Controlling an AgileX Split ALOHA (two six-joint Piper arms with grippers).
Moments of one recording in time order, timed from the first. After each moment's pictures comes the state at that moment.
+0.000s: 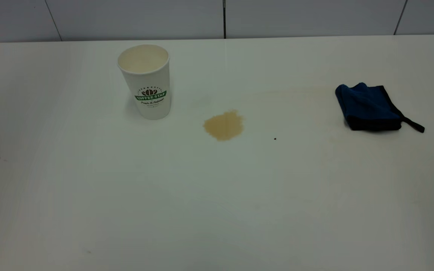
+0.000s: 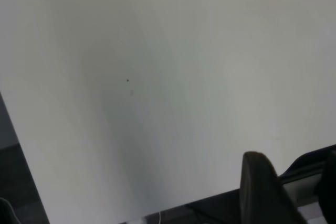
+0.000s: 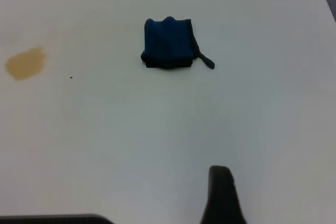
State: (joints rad) left arm -0.19 1.27 -1.33 0.04 1.17 0.15; right arm -0.08 -0.02 -0.47 0.01 1.11 0.03
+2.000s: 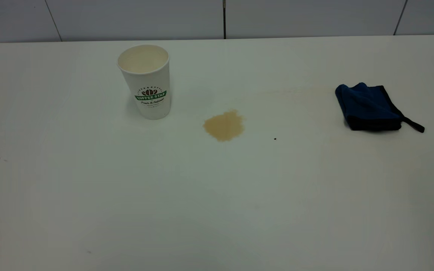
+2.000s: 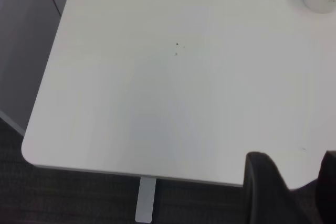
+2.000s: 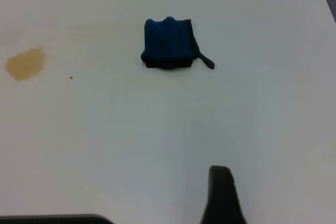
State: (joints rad) left arm 0.04 -0.02 -0.49 0.06 1.14 -0.05; right arm -0.08 -0.02 -0.47 0.01 1.11 0.03
